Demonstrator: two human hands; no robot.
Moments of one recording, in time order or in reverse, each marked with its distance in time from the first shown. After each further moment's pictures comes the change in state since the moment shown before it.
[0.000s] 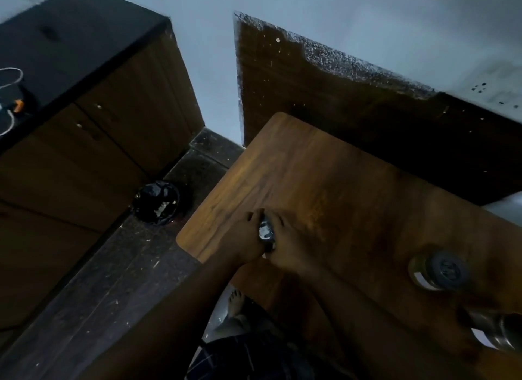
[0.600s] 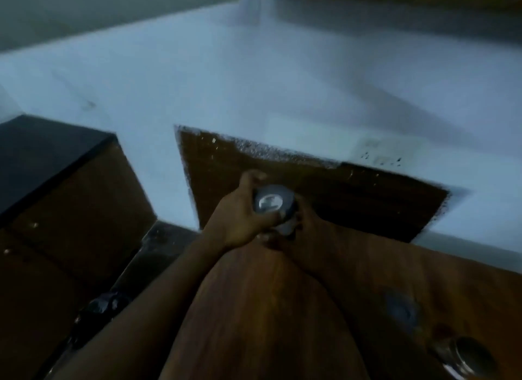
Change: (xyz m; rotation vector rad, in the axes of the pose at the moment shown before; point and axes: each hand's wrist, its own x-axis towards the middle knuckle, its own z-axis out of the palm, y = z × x) left_hand 0.010 0.181 -0.206 -0.430 0.341 0.703; right_hand -0.057 -0.035 -0.240 0.410 0.395 -0.071
